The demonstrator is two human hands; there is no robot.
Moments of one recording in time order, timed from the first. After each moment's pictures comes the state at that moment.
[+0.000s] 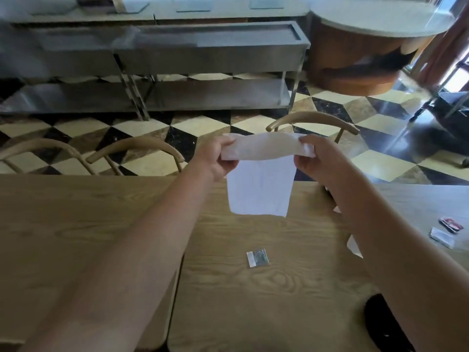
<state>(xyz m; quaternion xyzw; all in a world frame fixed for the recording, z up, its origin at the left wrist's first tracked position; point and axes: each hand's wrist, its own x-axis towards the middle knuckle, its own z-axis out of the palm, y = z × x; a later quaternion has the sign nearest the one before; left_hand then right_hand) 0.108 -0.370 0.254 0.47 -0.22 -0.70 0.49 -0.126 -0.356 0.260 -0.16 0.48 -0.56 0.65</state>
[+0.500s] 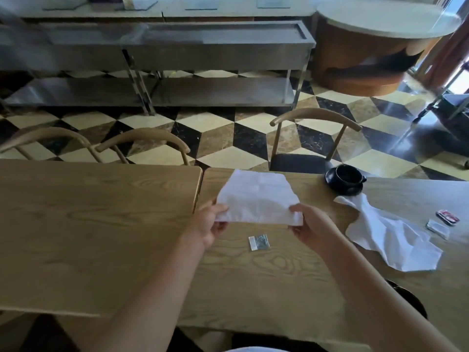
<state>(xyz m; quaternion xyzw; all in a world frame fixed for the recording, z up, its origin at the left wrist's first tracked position) 0.141 -0.229 0.139 0.54 -0.20 -0.69 0.44 -0.111 -0.227 0.149 -0.15 0.60 -0.42 0.67</state>
